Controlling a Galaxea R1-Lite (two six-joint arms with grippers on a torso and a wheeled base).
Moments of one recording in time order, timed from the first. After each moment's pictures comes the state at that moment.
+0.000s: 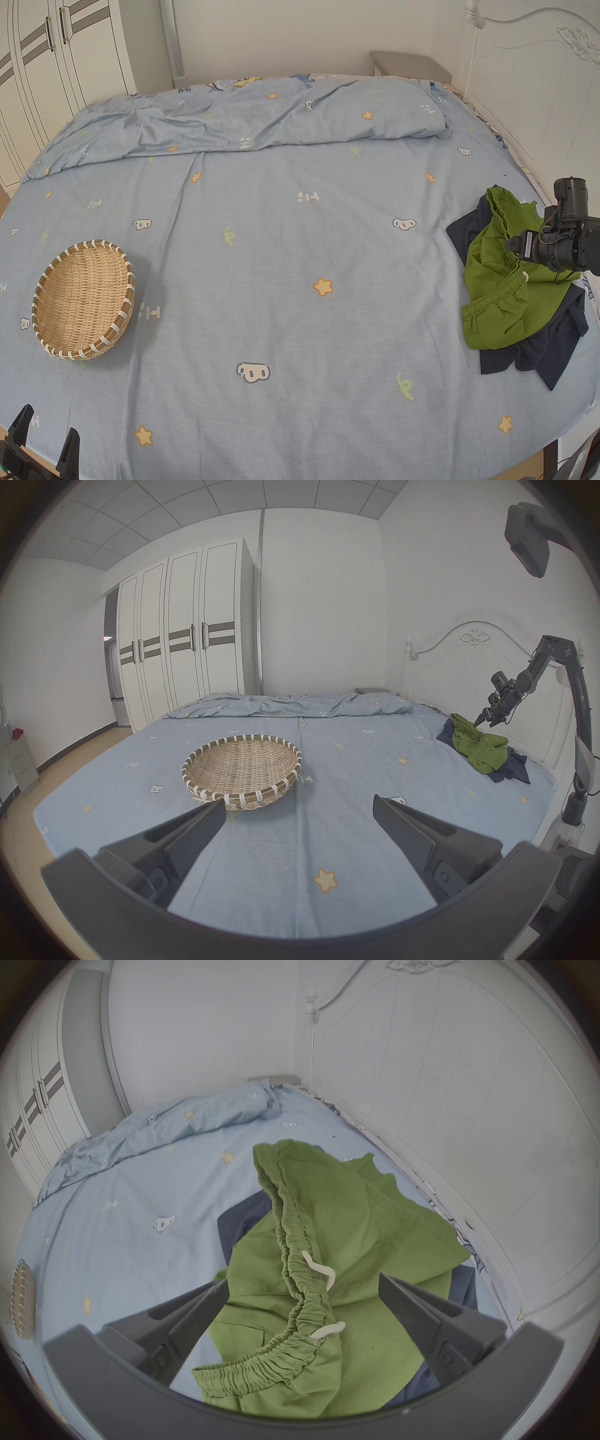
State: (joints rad) left arm -0.01 0.02 -0.02 0.00 0.01 0.00; right arm -0.04 1.74 -1.04 -0.12 -0.20 0.11
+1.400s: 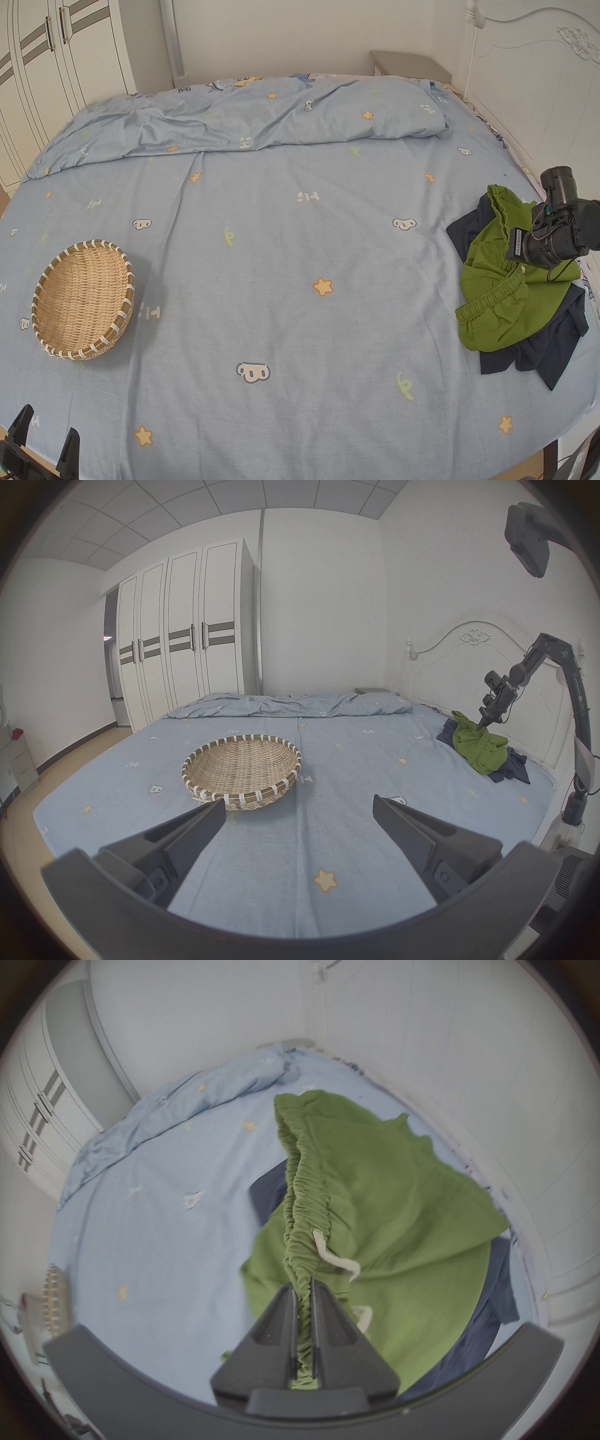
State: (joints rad) left arm -0.01 0.02 -0.02 0.00 0.01 0.00; right arm 0.00 1.79 -1.23 0.19 -0.05 0.20
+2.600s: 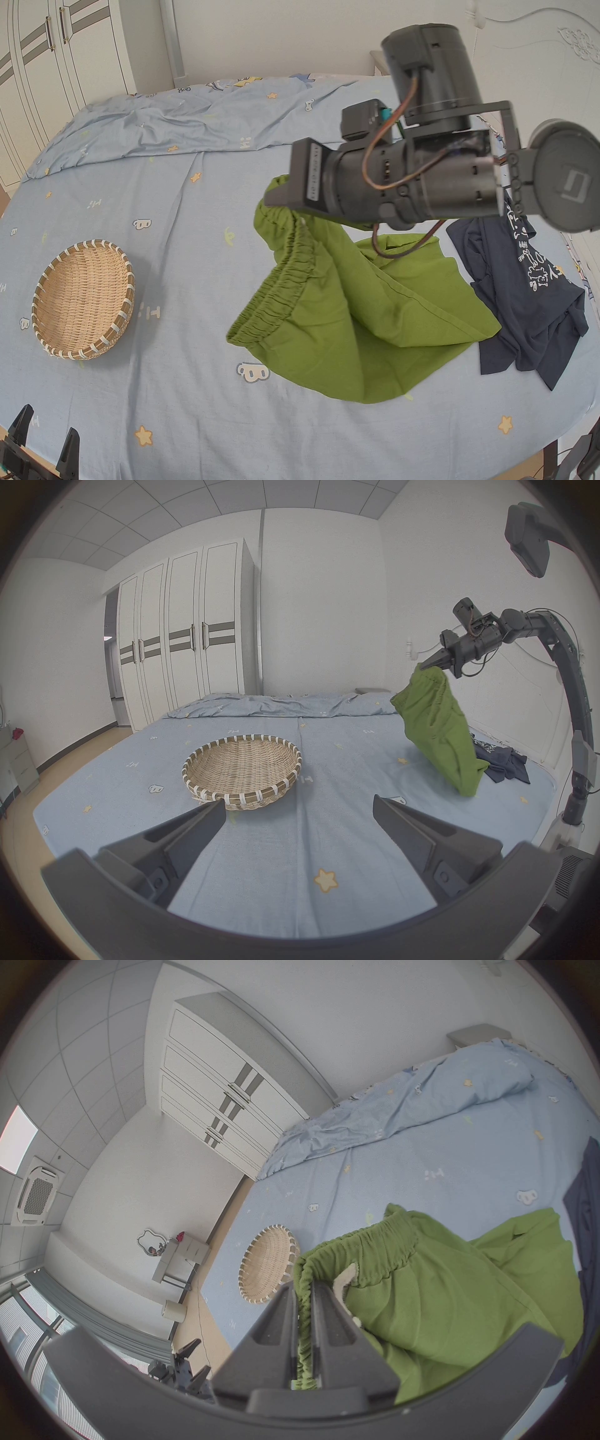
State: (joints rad) left arm -0.01 0.02 -0.02 0.00 0.01 0.00; right arm 0.86 1.90 -1.78 0.28 0.07 0.49
